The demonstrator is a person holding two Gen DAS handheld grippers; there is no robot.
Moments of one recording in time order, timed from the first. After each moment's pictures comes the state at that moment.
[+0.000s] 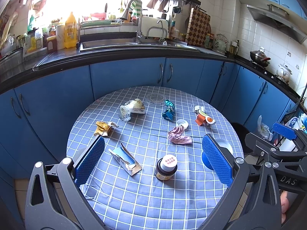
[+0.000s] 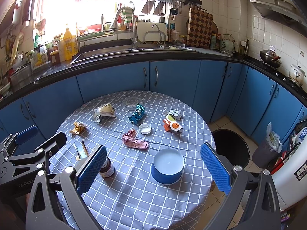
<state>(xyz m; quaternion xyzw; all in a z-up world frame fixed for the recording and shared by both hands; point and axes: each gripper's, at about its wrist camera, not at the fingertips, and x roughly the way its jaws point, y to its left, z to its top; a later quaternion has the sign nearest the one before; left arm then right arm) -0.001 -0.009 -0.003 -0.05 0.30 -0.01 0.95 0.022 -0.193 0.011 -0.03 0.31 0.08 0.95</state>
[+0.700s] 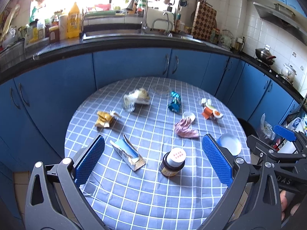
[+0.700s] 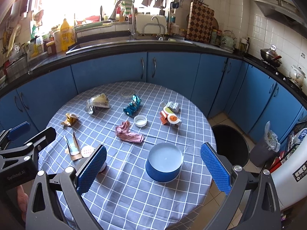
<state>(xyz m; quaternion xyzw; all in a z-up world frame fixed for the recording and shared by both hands) 0.012 -0.001 -0.035 -0.06 0.33 0.00 0.94 0.043 -0.194 -0.027 -0.05 0.34 0.07 0.94</state>
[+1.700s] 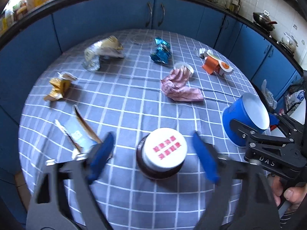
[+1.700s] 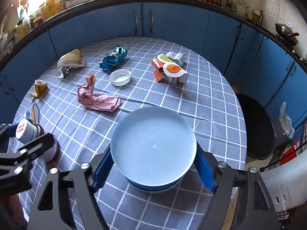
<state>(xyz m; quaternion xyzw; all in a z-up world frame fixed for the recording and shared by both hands) 0.088 -0.042 -0.133 -0.04 0.45 -0.05 0.89 0.121 -0.224 -0.140 -0.05 0.43 0.09 0.90</state>
